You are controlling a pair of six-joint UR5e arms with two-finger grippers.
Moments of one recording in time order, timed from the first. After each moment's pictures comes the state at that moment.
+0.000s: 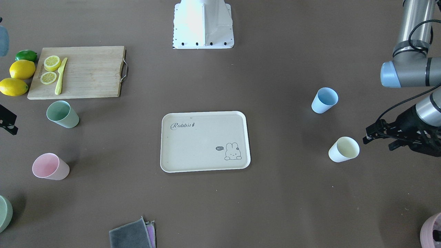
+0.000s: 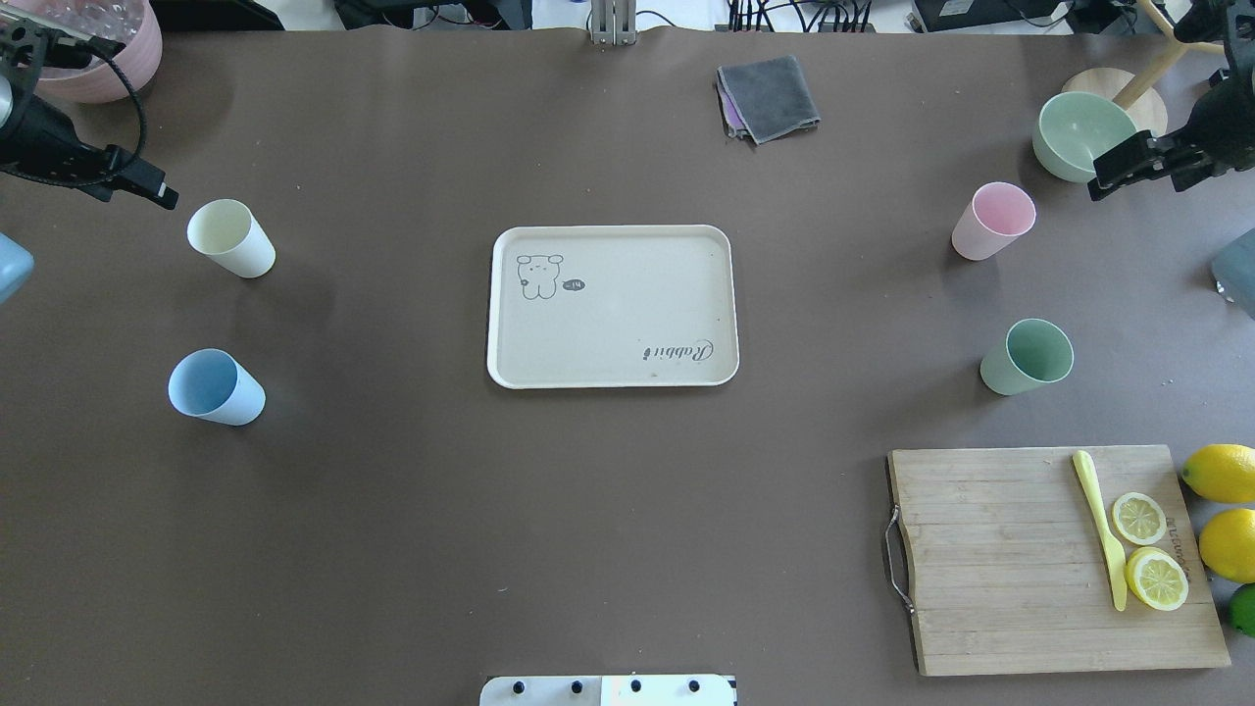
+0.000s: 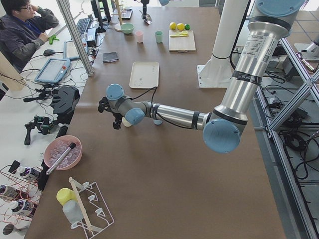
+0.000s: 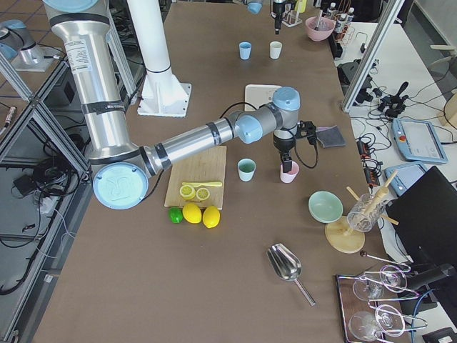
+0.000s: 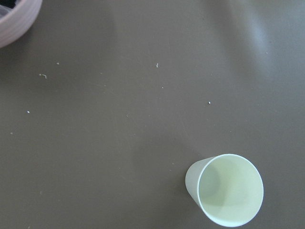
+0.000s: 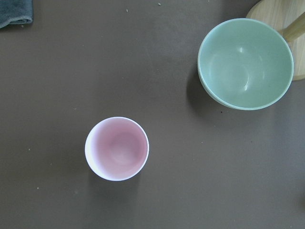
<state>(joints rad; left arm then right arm) -1.16 -1.89 -1.38 -2.11 -2.34 -0.54 1.21 -1.36 1.76 -1.47 2.21 0.47</state>
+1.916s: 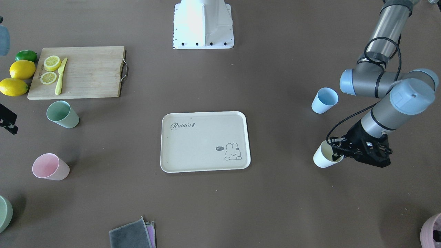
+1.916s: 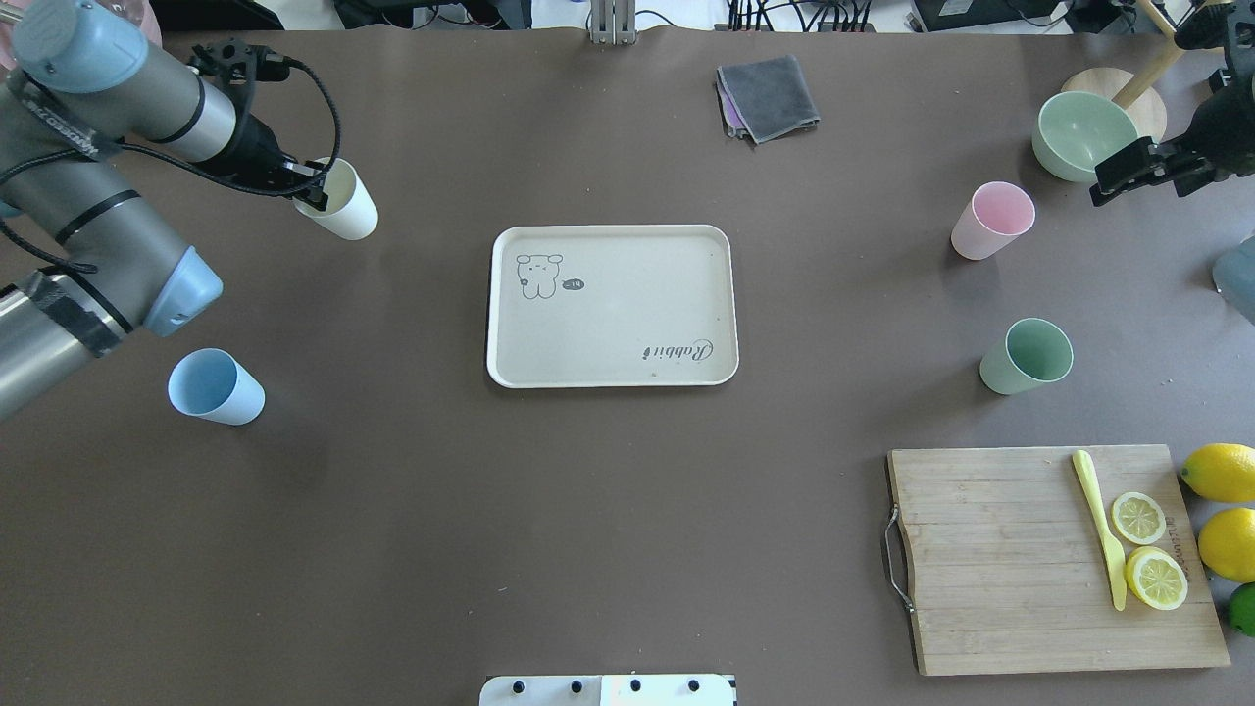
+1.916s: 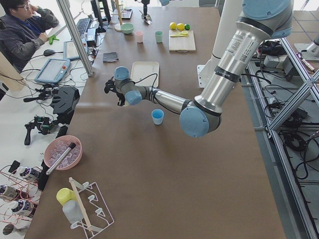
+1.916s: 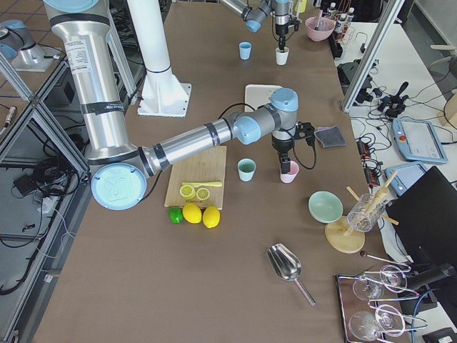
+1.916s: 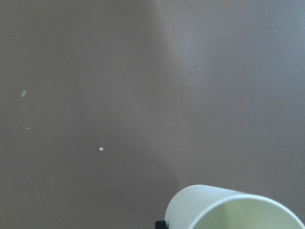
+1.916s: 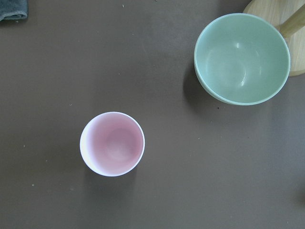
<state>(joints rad) -0.94 -2.11 -1.34 -2.15 -2.17 -0.84 1.21 -1.38 1.77 -1.47 2.20 0.48</state>
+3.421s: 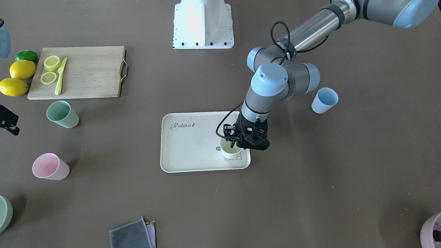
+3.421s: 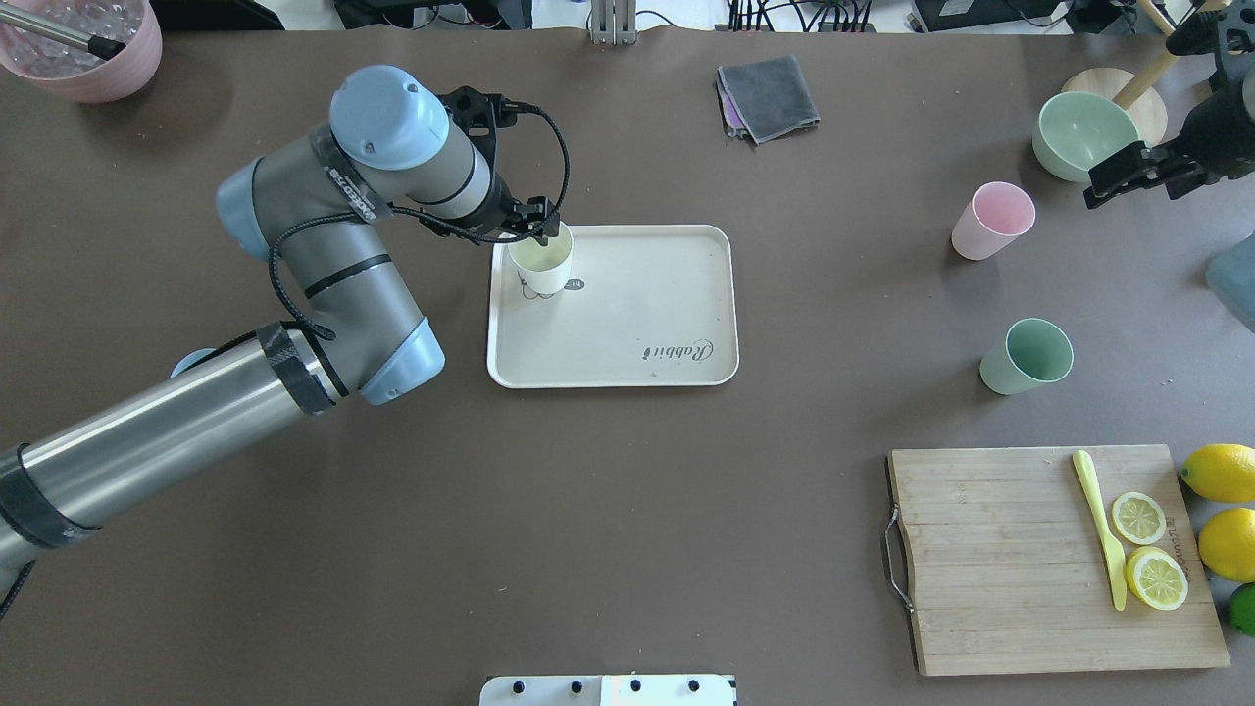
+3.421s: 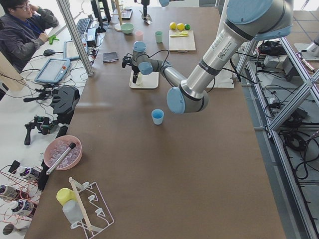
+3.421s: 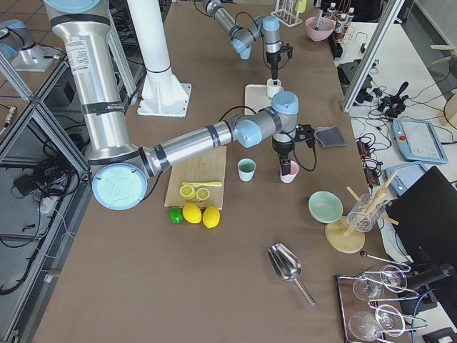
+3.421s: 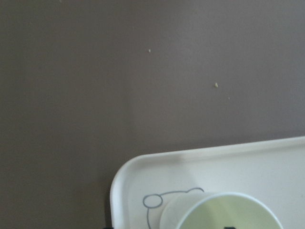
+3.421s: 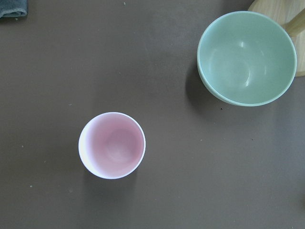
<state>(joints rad) -0.76 -2.34 -1.33 -1.98 -1.97 -1.05 1.20 -1.37 1.74 -1.43 2.20 0.48</state>
